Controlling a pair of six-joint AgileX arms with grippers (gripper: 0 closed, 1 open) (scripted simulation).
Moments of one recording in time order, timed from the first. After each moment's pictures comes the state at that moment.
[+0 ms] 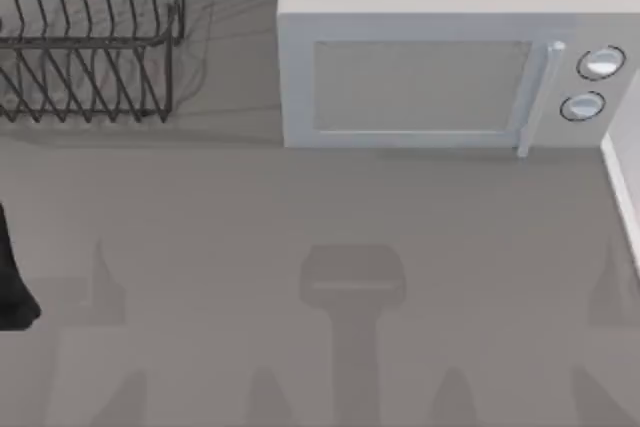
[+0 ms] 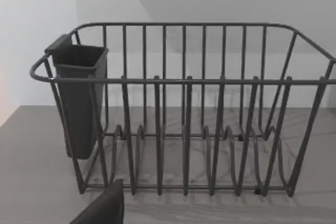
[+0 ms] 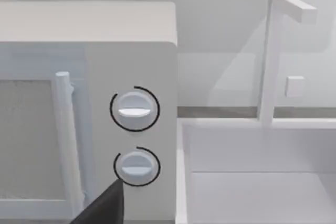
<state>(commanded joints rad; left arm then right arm) 0.00 0.00 0.00 0.00 0.00 0.00 0.00 0.00 0.00 0.00 0.00 0.00</state>
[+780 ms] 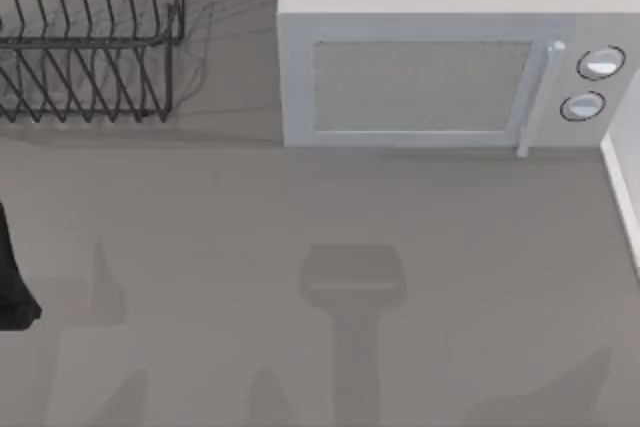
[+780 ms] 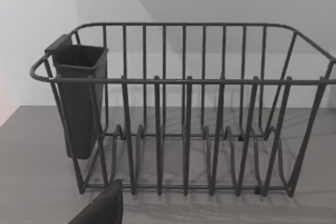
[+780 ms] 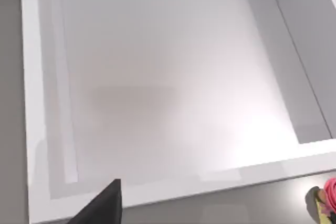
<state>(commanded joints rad) 0.00 0.00 0.00 0.00 0.00 0.00 -0.28 0.68 0.45 -0.48 0.00 -0.12</state>
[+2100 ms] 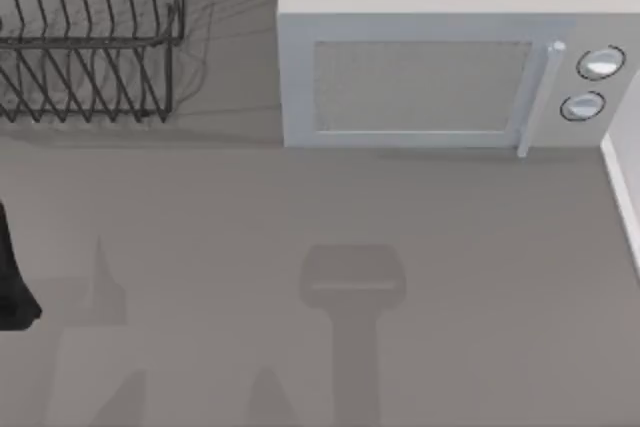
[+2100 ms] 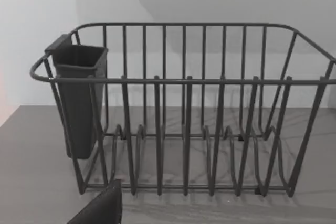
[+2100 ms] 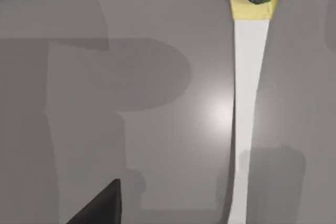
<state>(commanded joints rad) 0.00 0.00 0.00 0.00 0.00 0.00 -0.62 1.54 0.93 -0.96 0.00 -0.25</state>
